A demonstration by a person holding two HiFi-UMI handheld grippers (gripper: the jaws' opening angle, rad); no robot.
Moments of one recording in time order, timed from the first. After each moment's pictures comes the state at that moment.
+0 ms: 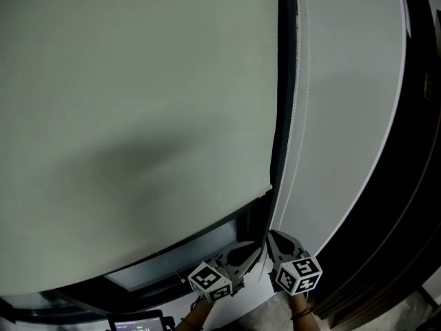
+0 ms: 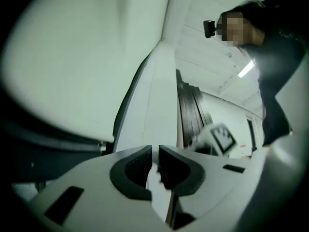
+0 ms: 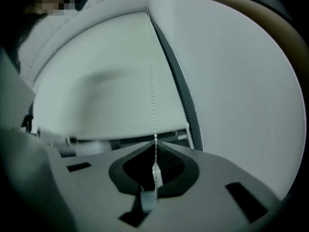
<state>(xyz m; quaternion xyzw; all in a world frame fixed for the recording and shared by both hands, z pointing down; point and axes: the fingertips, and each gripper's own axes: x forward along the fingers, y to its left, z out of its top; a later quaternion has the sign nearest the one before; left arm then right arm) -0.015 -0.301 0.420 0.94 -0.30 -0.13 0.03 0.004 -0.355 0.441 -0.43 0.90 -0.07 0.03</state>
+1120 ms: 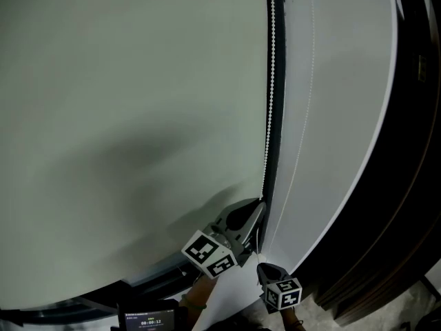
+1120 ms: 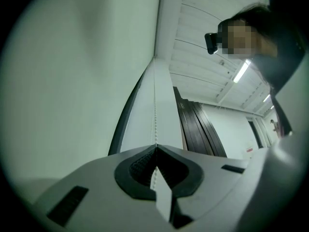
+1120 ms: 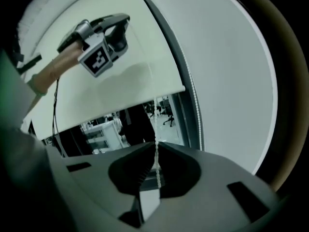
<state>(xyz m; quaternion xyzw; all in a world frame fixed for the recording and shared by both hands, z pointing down) -0.015 -0.317 0.300 0.93 -0.32 -0.19 -0.04 -0.001 -0.280 0.625 -0.42 0.88 -0.20 -0.10</state>
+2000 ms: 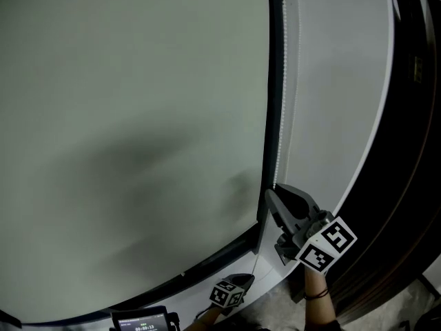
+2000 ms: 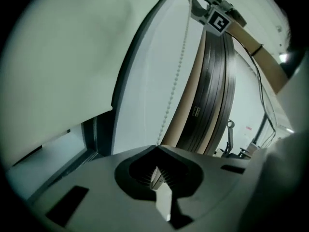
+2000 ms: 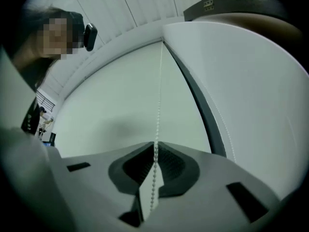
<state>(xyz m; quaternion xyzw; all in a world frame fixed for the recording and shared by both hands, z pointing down) 0.003 -0.254 0.694 0.89 -0.33 0.18 0.25 -0.002 -0.315 0.249 -0.30 0.94 0.03 0.17</state>
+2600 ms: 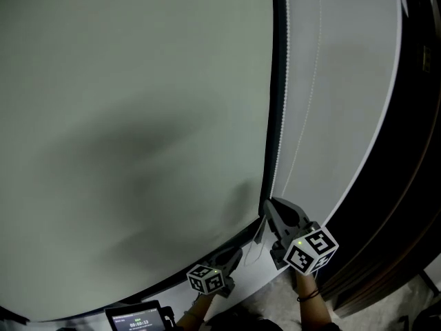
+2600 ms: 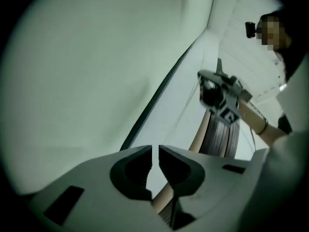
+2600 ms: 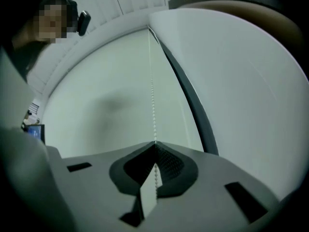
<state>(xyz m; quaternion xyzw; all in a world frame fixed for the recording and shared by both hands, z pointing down) -0.057 -0.303 0.602 0.88 -0.41 -0.08 0.25 0.003 -0.340 0.354 -0.36 0.93 -0.05 0.12</state>
